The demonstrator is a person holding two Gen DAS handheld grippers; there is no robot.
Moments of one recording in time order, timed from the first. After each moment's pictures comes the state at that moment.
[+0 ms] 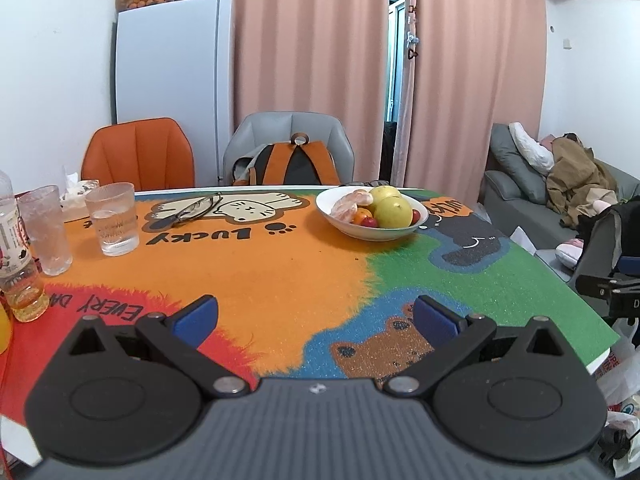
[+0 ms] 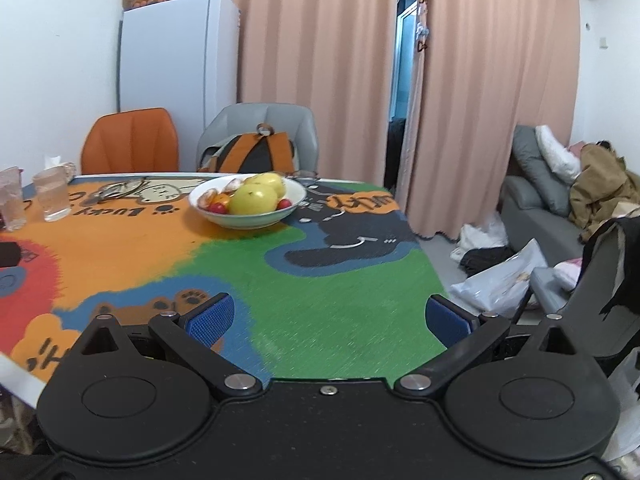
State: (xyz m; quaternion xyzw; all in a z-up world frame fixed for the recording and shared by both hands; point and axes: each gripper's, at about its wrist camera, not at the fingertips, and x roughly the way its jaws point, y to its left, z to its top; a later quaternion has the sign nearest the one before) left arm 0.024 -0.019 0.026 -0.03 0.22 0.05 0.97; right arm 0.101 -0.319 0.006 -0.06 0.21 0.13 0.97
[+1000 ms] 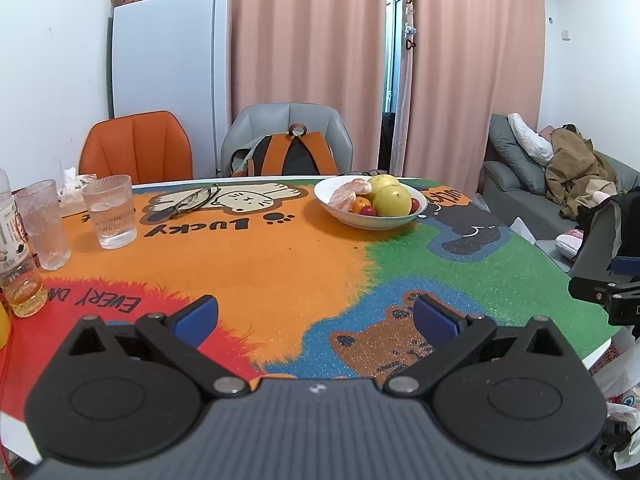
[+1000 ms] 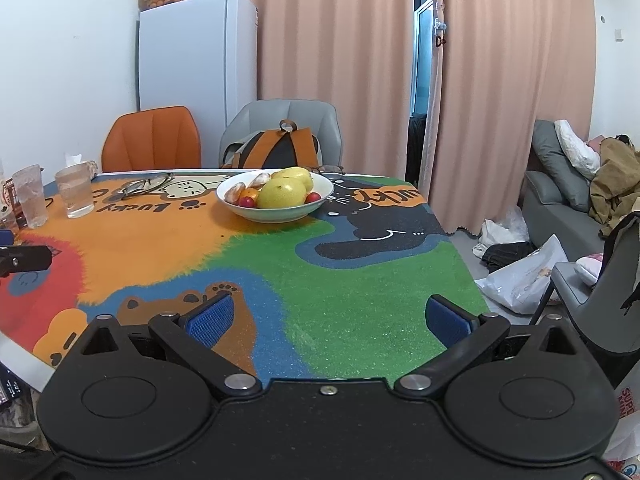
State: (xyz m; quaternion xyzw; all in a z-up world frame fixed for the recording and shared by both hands) left arm 0.026 -0.020 0.020 -0.02 0.24 0.05 0.97; right arm 0.093 -0.310 0.003 -0.05 0.21 0.16 0.96
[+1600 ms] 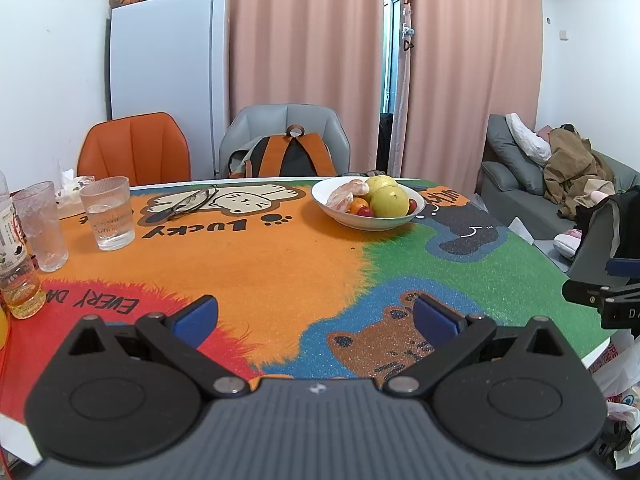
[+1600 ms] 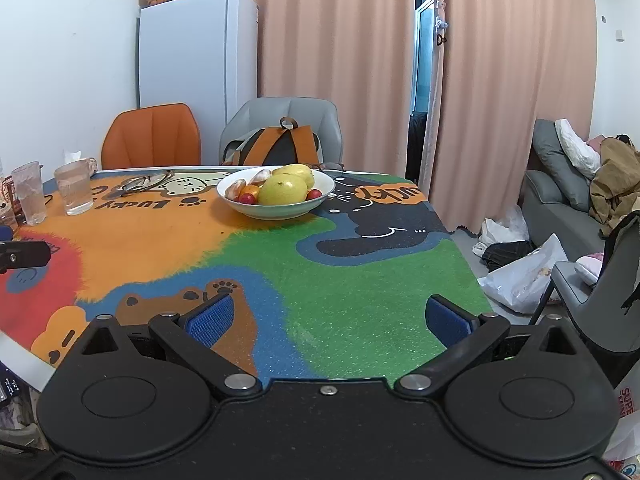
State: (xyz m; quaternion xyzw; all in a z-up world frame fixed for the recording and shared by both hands) left arm 0.027 -0.022 0.020 -0.02 0.24 0.05 0.97; right arm 0.093 -0.308 0.001 -0.06 0.22 0.16 0.96
